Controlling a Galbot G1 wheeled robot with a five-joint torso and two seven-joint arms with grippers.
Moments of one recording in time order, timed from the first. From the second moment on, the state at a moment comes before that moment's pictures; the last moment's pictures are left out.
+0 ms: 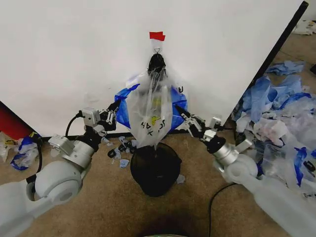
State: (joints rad) left arm 0.84 -0.36 0.09 -2.25 -1.02 -0.31 -0.45; right arm -0.88 0.75 0.02 1.92 1.27 0.32 -0.50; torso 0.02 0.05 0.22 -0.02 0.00
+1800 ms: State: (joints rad) left arm 1.24 -0.39 0.00 -2.36 -0.83 -0.31 -0.44; right arm -1.36 0.71 0.28 2.11 1.14 0.37 -0.57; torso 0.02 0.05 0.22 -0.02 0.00
